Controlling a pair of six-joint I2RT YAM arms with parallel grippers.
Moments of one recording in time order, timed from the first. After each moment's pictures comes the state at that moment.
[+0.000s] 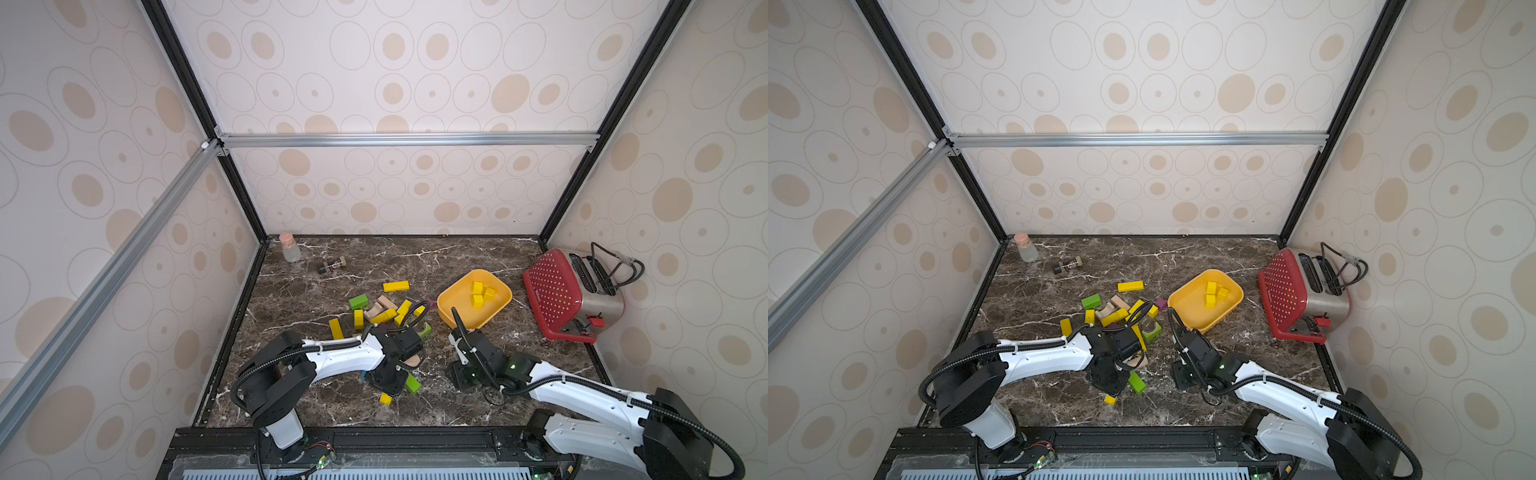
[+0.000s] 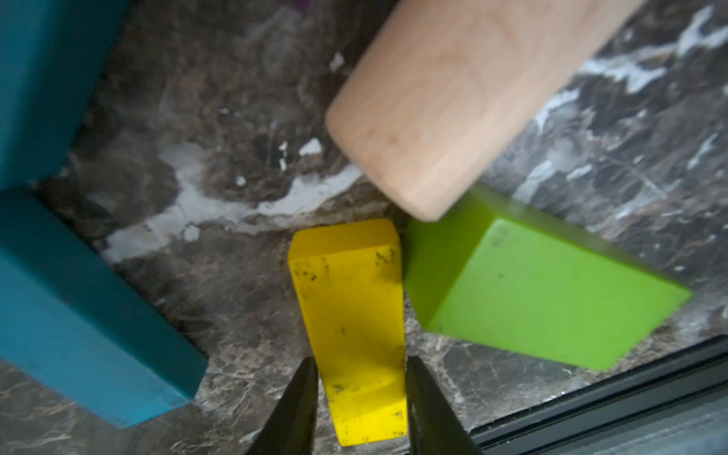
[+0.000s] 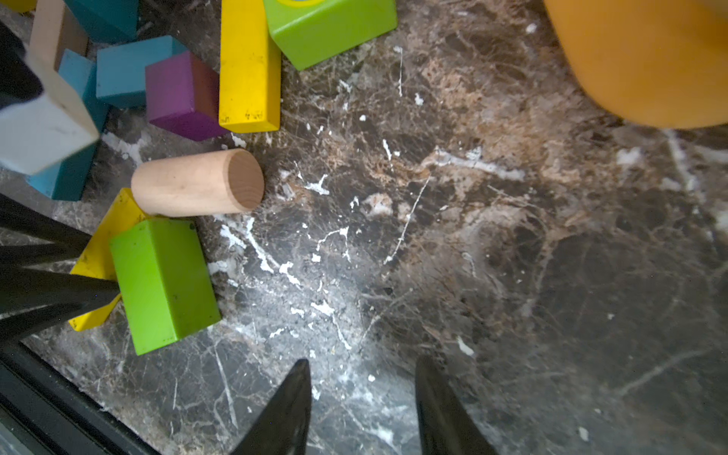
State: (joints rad) left arm -1.00 1.67 0.98 -0.84 0.08 -0.52; right arm 0.82 1.08 0.50 -0.45 0.01 0.51
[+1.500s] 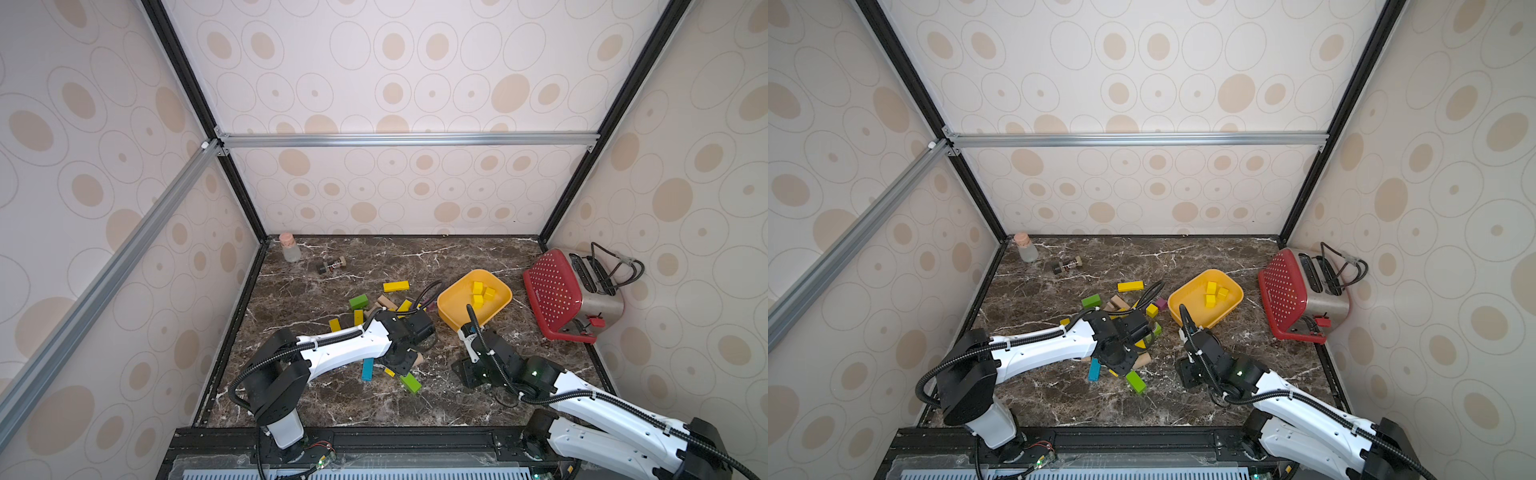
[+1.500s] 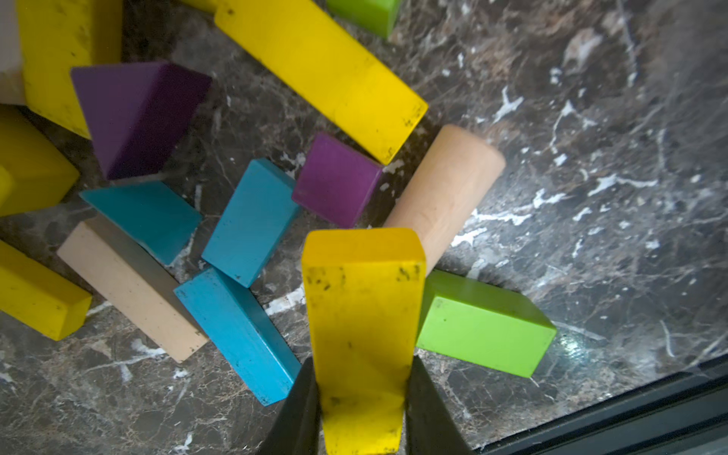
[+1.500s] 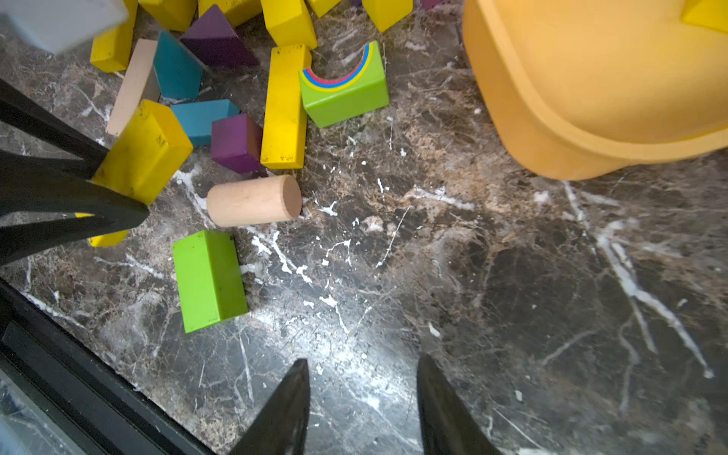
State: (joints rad) left arm -1.00 1.68 1.22 -0.96 -0.13 -0.39; right arm 0.82 0.87 0.54 -0.58 0.08 0.47
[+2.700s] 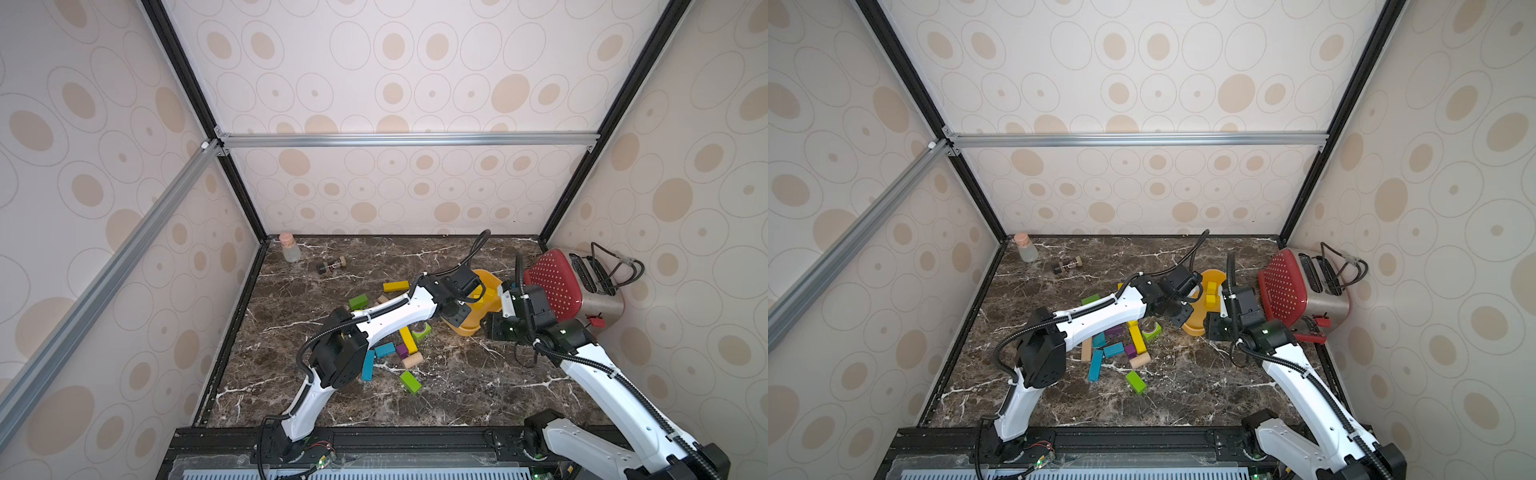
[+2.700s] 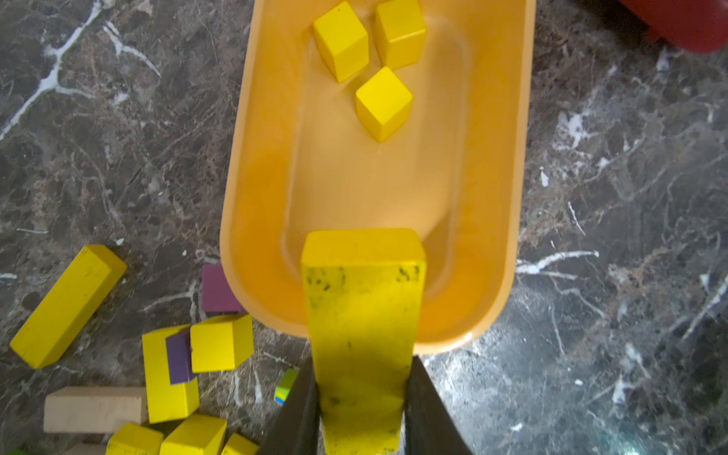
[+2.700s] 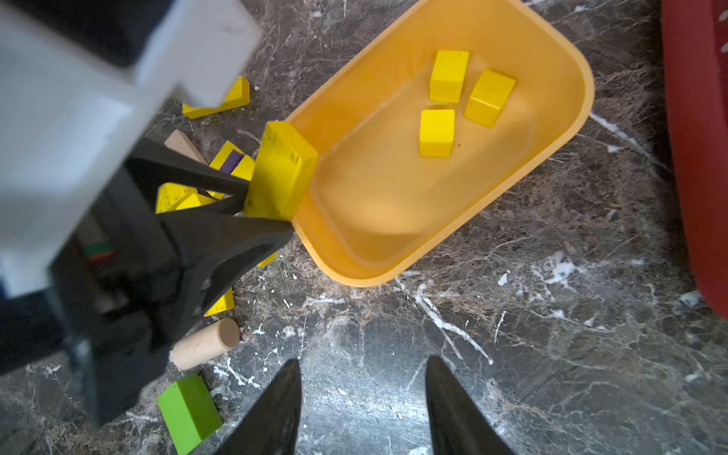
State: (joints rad) left arm -0.95 2.18 1.96 -0.79 -0.11 -0.15; right arm 0.33 0.96 0.85 -0.76 -0.02 0.38
